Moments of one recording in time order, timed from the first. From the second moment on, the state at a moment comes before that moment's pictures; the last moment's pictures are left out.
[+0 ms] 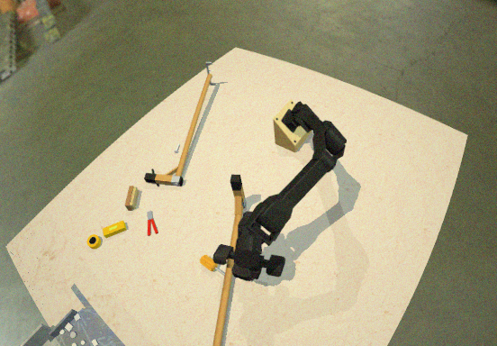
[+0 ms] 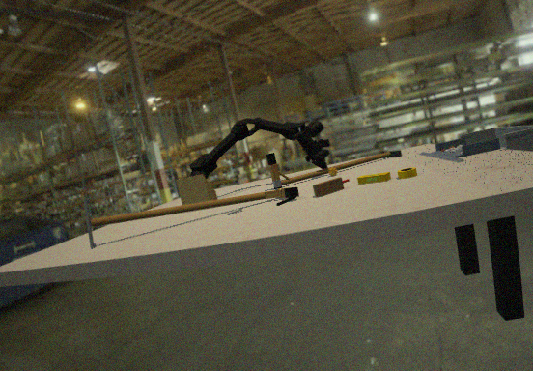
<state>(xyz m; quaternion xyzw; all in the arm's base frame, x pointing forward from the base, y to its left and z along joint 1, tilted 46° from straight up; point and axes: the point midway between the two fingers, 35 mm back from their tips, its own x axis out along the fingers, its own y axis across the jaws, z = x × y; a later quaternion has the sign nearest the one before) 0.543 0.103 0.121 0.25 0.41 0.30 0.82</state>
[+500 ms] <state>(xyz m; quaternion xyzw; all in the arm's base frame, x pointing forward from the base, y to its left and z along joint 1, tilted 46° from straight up) 0.551 0.093 0.112 0.25 0.41 0.30 0.82</state>
